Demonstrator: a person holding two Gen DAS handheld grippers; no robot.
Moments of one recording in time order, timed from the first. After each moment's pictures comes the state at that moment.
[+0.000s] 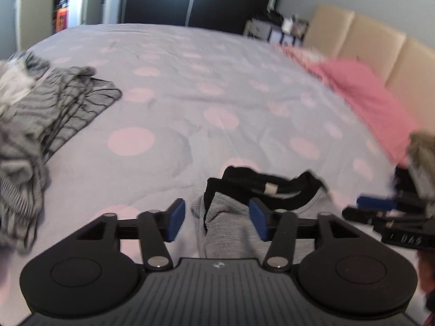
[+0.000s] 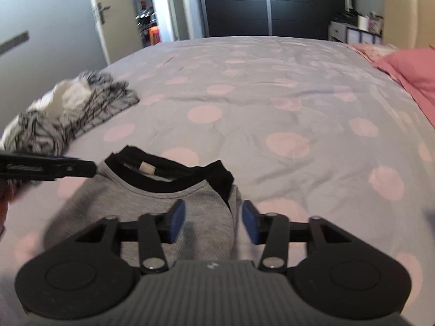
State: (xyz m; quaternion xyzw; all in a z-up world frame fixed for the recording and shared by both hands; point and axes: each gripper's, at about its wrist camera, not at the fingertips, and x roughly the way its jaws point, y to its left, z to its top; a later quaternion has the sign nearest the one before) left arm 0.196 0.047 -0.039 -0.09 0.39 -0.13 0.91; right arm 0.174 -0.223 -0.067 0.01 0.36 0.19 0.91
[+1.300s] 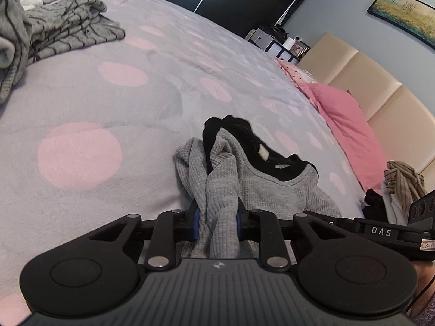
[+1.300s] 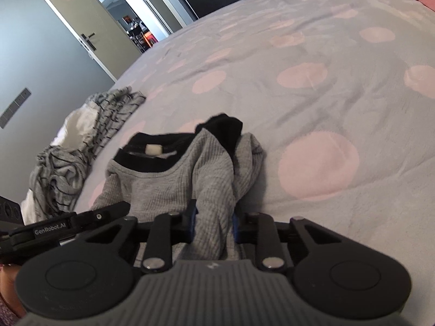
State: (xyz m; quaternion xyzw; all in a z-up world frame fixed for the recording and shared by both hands) left arm 0.175 0.056 -0.098 -0.21 0.38 -0.16 0.88; right arm 0.191 -0.230 -0.119 0.18 0.41 0.23 0.86
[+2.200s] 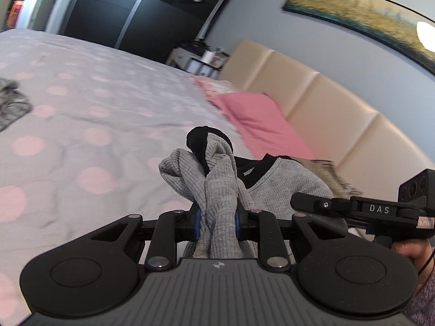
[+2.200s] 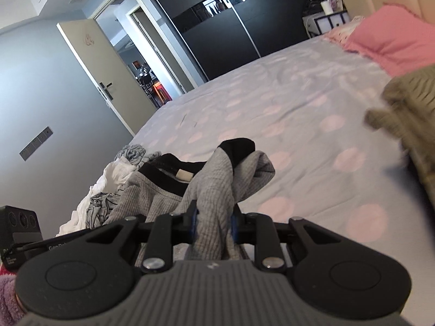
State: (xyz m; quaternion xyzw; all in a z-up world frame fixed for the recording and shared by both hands) left arm 0.095 -0.063 0.050 -0.17 0.31 -0.30 0.88; right arm 0.066 -0.358 0.054 0.19 0.31 0.22 0.90
